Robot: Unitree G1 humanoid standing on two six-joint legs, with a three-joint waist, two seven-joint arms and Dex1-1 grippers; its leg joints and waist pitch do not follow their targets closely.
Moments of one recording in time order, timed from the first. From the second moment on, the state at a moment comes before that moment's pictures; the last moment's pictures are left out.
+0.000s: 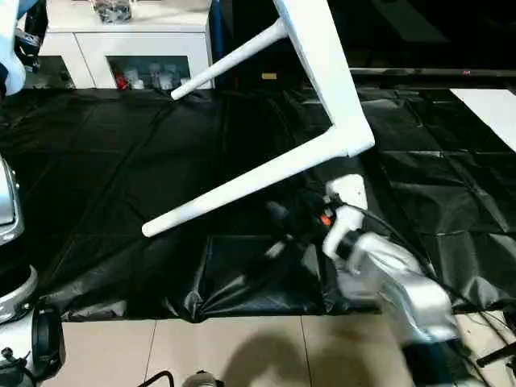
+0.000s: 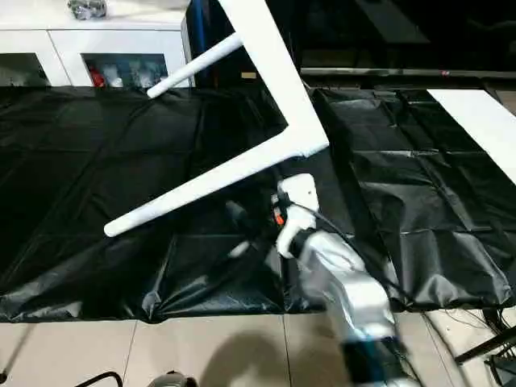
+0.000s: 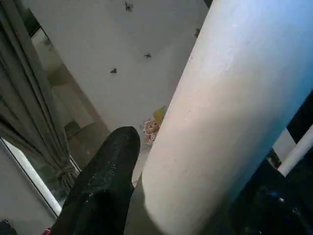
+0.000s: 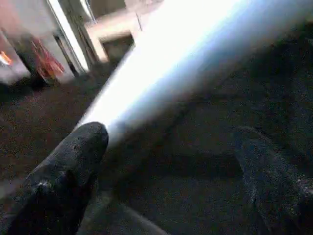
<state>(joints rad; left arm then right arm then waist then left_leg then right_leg) -0.72 0.58 0.29 -0.27 0.31 0.68 -0.37 -0.33 -0.04 0.04 0.11 0.41 0.39 0.49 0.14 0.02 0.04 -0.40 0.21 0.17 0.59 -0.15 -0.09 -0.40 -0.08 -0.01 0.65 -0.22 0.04</state>
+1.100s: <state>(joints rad) -0.73 0.58 0.29 -0.28 0.31 0.70 -0.36 -0.56 0.08 -0.09 0.52 0.52 0.21 0.66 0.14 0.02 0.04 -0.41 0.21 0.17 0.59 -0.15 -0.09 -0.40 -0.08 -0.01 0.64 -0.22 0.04</state>
